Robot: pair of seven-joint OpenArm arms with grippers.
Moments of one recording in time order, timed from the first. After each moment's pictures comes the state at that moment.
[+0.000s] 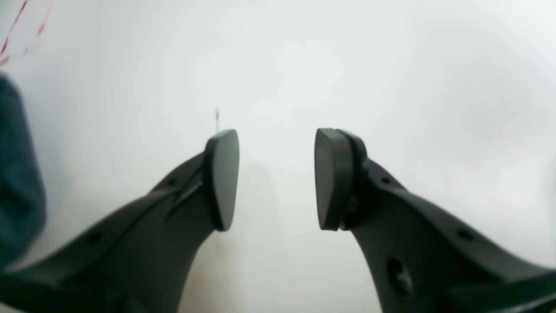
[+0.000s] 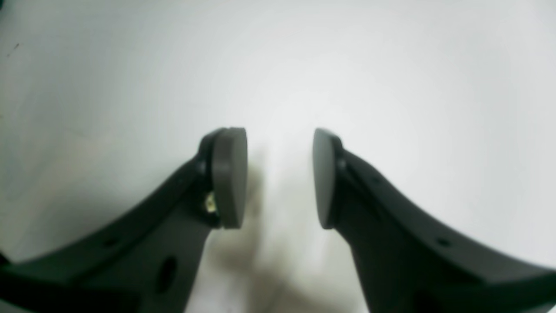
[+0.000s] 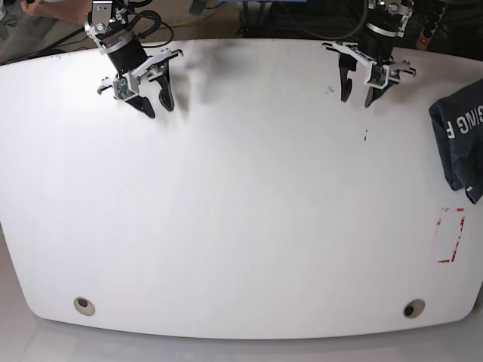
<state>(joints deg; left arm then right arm) 44.6 3.5 -19.2 110.5 7.3 -28.5 -0.1 -35.7 8.6 14.5 100.5 8.3 32.6 0.5</state>
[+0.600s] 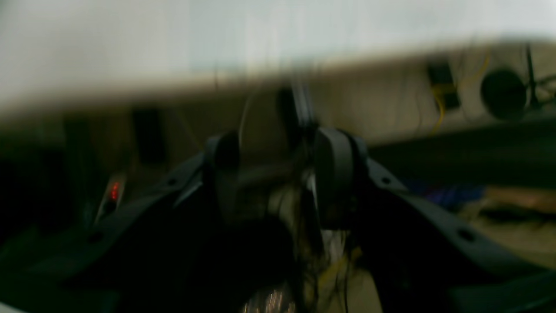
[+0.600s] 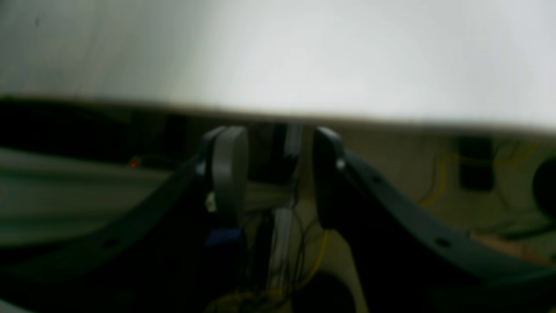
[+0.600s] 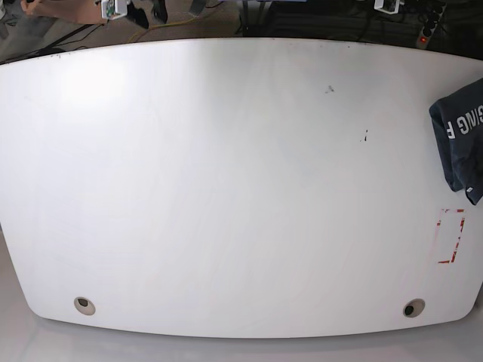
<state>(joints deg) 66.9 -2.2 -22.6 107.3 -4.5 -29.3 0.3 -64.1 5.1 17.4 103.5 16.5 32.5 1.2</state>
